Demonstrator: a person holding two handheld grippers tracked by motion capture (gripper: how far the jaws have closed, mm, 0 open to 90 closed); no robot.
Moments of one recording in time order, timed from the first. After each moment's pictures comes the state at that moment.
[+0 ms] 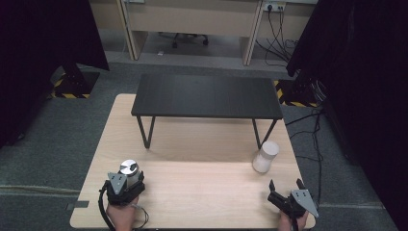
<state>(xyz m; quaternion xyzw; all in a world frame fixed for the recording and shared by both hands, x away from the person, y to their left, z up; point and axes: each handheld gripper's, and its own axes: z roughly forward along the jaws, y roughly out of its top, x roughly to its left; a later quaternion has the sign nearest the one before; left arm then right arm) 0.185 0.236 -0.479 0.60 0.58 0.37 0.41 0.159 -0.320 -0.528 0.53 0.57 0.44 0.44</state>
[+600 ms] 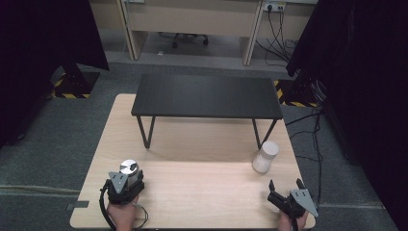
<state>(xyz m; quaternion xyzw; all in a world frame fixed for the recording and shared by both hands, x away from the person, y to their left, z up) 0.187 0.232 -0.477 0.61 0.58 0.37 0.40 0.159 -0.320 -0.528 0.53 0.58 0.44 0.44</state>
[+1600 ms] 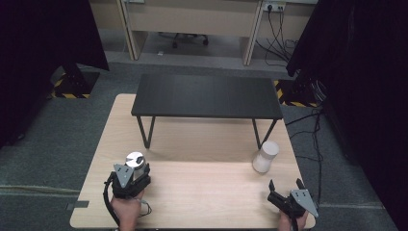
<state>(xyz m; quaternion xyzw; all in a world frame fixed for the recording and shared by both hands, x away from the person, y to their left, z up) 0.189 0.213 -0.436 0.62 0.55 0.37 0.42 0.159 -0.321 -0.528 0.53 0.57 0.44 0.44</state>
